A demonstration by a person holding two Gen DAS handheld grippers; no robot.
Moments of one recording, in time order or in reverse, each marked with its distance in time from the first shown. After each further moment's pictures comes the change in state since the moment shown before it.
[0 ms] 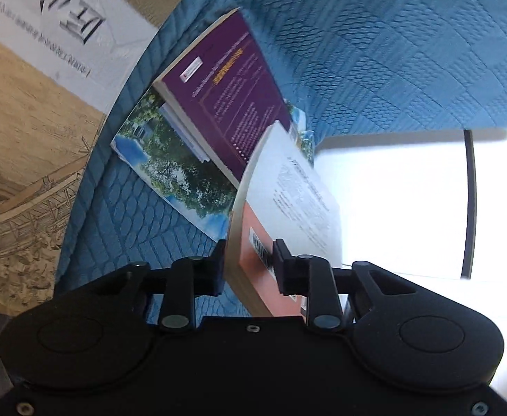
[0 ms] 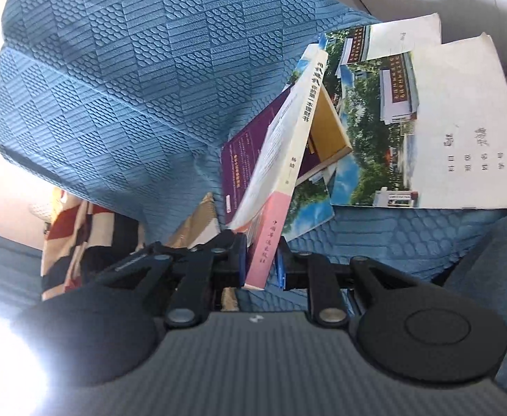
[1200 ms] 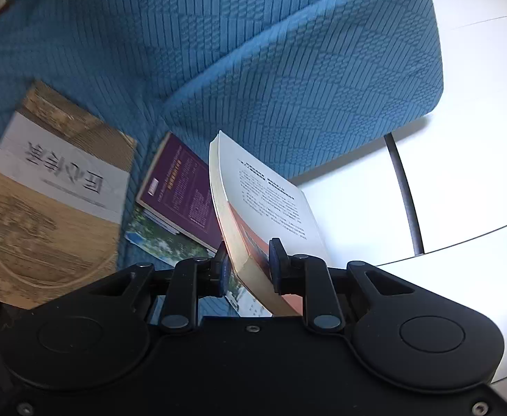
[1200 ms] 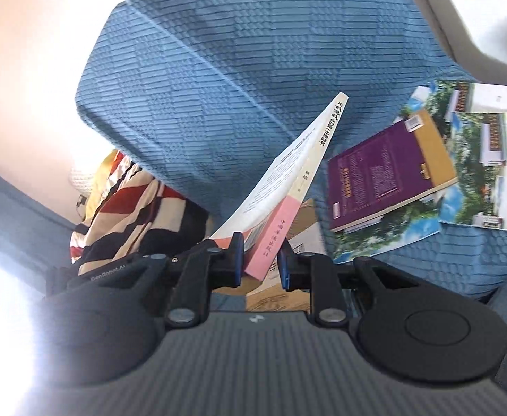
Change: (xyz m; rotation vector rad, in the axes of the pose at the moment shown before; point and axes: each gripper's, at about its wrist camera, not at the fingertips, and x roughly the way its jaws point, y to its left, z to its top) left arm -0.191 -0.085 -0.012 0.260 -0.206 -0.002; right arm -0.039 0.125 -0.033 -0.199 -0.053 0.143
